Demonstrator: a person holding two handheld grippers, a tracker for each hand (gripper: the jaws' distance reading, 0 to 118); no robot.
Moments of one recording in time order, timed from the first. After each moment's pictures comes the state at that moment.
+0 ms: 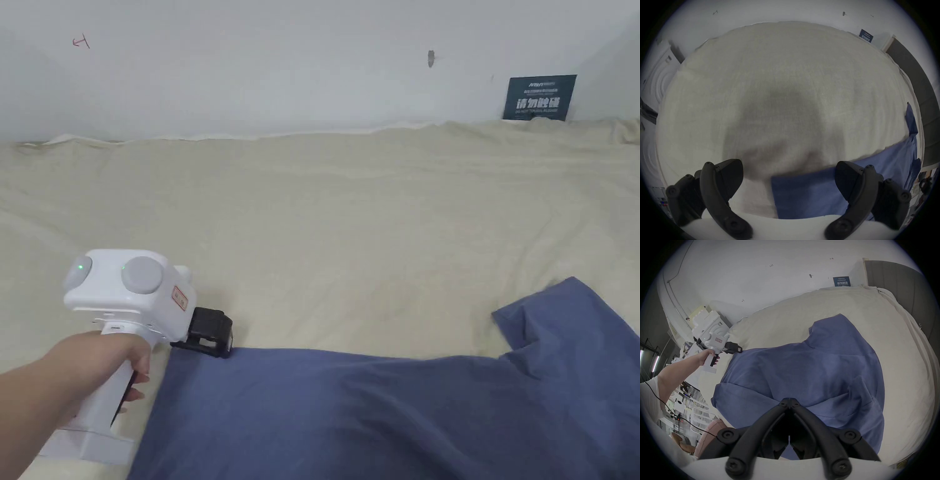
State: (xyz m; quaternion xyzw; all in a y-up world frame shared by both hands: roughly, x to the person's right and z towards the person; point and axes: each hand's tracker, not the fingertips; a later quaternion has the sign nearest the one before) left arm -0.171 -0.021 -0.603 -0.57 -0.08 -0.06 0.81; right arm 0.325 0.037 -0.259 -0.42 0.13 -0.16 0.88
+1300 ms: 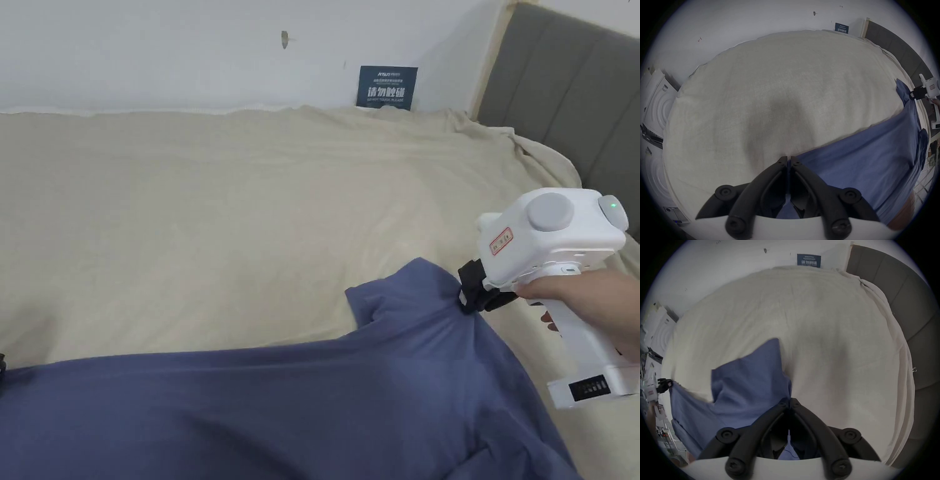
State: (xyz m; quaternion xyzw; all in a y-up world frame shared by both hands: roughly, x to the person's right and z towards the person) left arm -0.155 -0.011 -0.565 -0.52 -0.13 -0.13 0.83; right arm 0.433 0.028 -0.495 -0.55 -0.04 -0.07 0.83
